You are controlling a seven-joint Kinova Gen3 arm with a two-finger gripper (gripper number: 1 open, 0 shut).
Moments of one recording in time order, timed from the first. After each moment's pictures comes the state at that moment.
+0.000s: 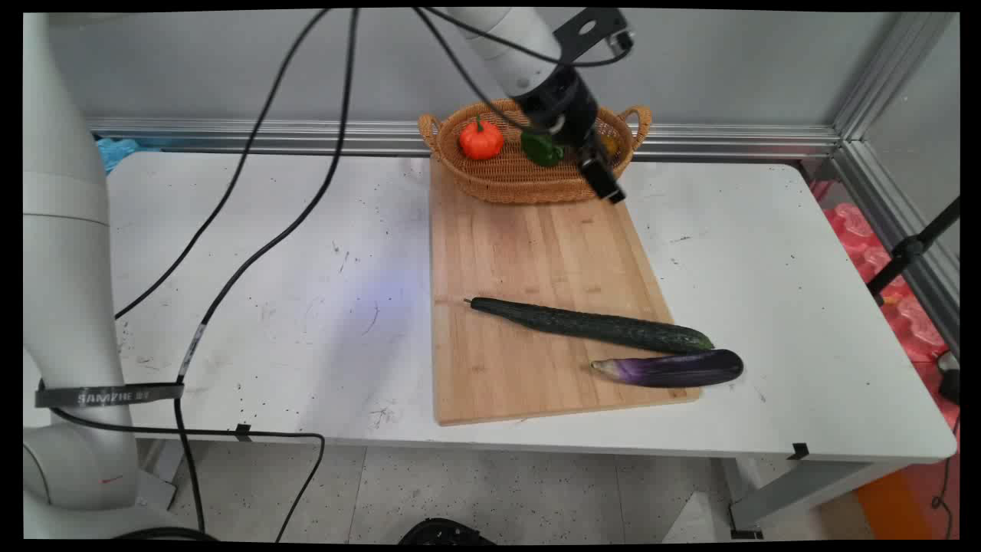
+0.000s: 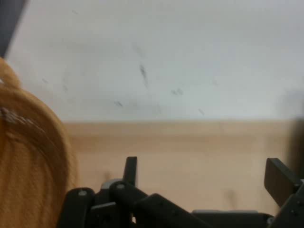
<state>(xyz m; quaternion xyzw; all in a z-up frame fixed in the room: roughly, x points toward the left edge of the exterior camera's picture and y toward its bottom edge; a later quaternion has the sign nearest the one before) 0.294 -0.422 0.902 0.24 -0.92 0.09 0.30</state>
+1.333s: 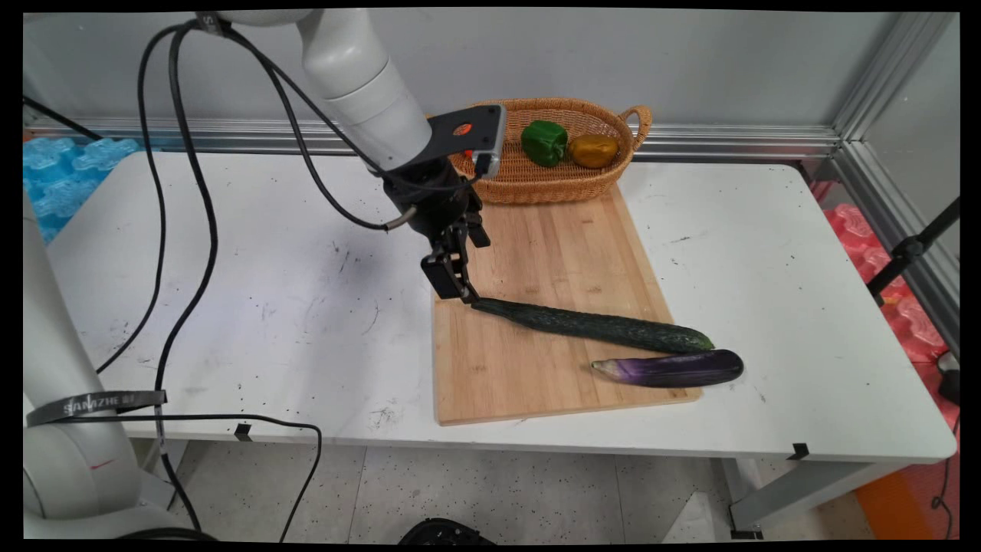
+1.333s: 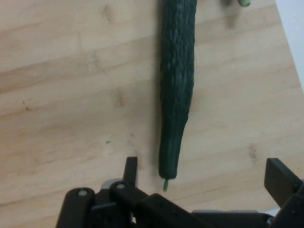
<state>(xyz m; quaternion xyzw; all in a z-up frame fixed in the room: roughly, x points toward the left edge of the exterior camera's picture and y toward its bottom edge) 0.358 -0.281 0.886 0.13 -0.97 0.04 0.18</state>
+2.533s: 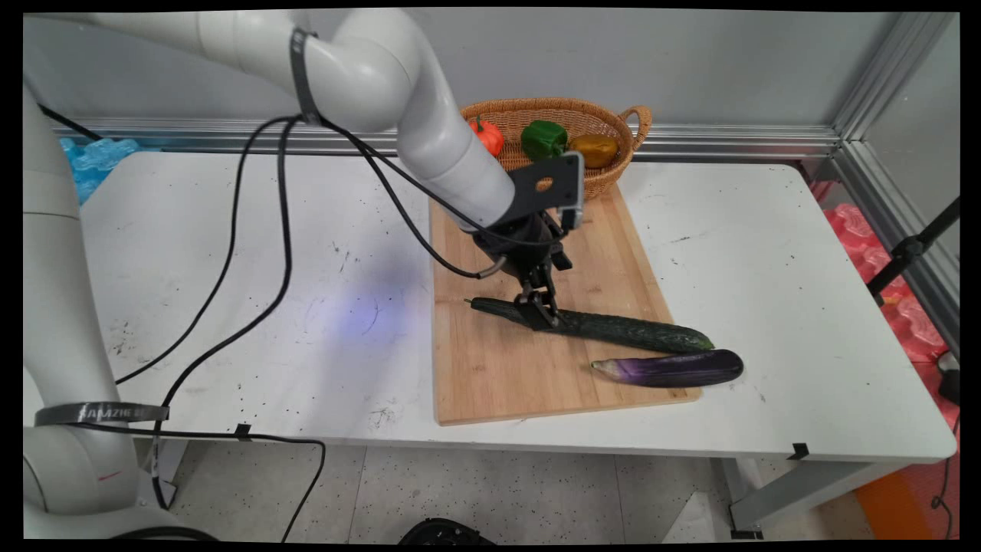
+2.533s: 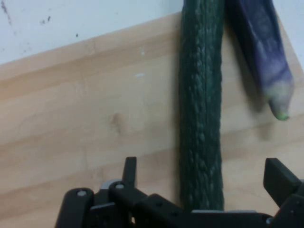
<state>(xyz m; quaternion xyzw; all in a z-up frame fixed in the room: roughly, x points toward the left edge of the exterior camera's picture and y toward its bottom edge) 0.283 -0.296 0.821 0.12 -0.96 0.09 0.24</state>
